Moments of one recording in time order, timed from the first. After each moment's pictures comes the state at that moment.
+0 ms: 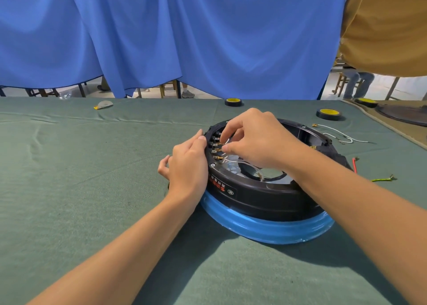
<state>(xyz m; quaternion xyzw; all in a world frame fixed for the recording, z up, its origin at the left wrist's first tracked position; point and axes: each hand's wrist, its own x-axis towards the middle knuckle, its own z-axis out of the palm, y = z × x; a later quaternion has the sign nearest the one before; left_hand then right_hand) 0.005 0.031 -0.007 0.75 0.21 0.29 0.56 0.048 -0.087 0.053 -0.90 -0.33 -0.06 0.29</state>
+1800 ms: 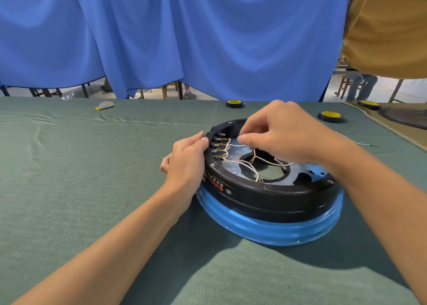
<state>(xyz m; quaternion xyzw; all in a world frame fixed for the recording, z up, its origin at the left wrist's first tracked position) 0.010 0.041 -0.002 0.70 0.17 0.21 0.67 0.054 -0.121 0.071 -0.89 -0.37 -0.09 0.24</state>
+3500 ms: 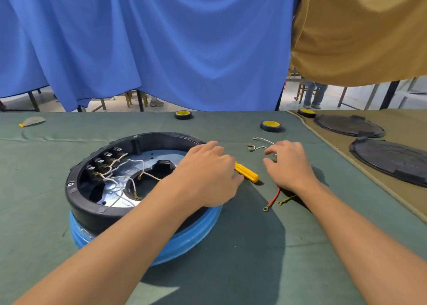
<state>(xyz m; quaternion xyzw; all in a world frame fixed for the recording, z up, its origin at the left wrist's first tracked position) 0.066 -0.079 0.037 0.99 -0.15 0.06 -0.04 0.167 -0.262 -0.016 -0.96 -0.08 -0.18 0.18</state>
